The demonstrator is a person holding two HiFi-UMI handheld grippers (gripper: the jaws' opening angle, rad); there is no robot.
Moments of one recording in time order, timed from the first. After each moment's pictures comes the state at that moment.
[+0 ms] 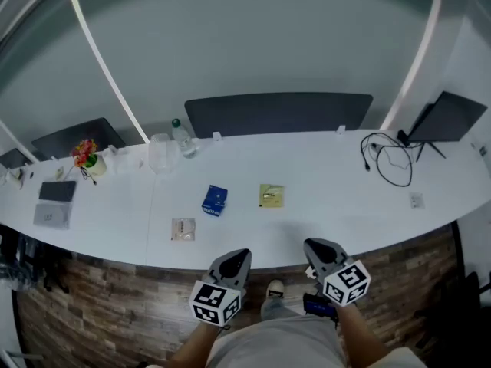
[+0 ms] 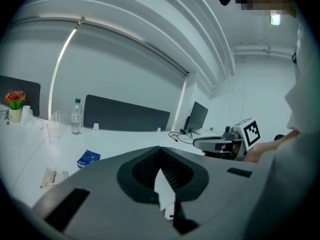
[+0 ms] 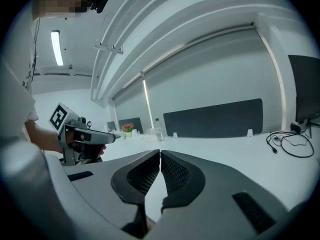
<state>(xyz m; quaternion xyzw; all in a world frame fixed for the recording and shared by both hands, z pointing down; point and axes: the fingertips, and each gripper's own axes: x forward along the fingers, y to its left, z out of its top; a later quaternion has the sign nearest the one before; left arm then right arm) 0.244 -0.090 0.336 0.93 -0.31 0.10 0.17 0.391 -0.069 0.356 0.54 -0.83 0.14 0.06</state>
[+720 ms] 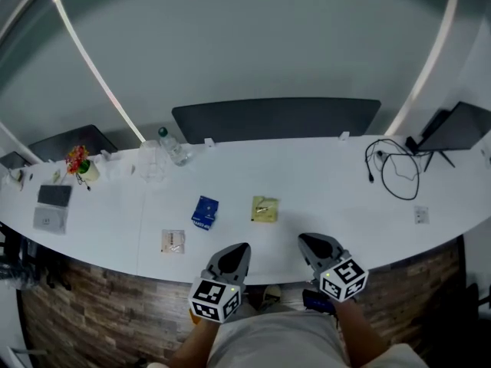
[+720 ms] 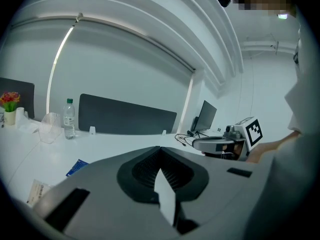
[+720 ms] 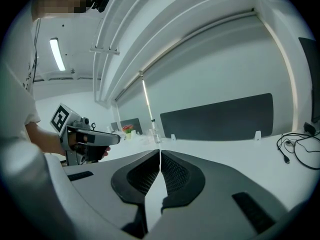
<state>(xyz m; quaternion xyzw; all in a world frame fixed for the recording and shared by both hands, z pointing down) 0.304 -0.163 0.338 0.92 -0.33 0.11 0.18 0.434 -0.148 0.357 0.50 -0.85 0.16 0.06</state>
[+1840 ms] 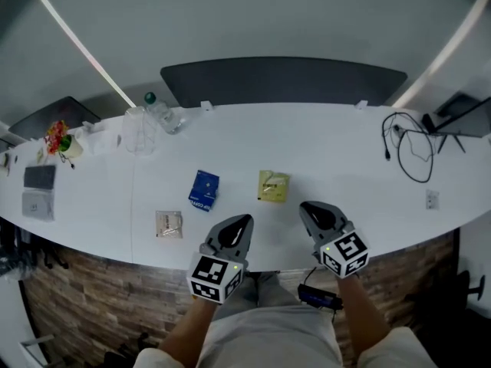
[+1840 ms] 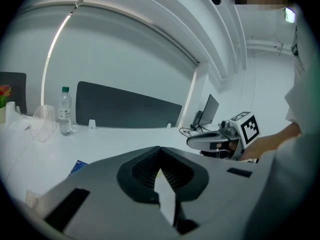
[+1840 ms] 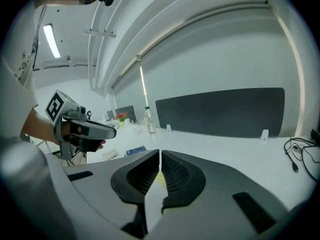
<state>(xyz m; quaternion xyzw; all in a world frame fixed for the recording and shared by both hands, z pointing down) 0.299 -0.225 0.377 0.92 -0.31 0.14 0.20 0.420 -0.219 0.402 0.50 -0.84 0.17 0.13</state>
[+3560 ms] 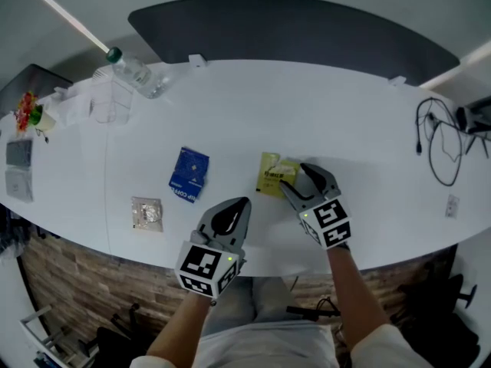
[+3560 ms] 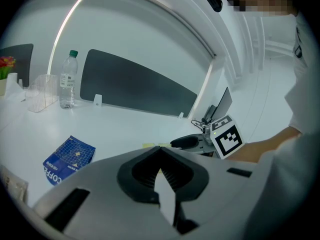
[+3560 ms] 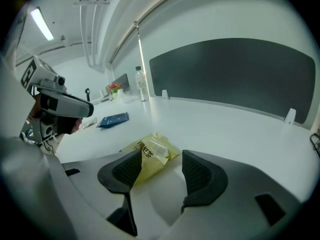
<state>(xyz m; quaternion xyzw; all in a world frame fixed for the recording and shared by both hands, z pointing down) 0.308 -0.273 0.476 0.89 -0.34 0.16 0.26 0.413 -0.304 0.556 0.47 -0.82 0.21 0.25</state>
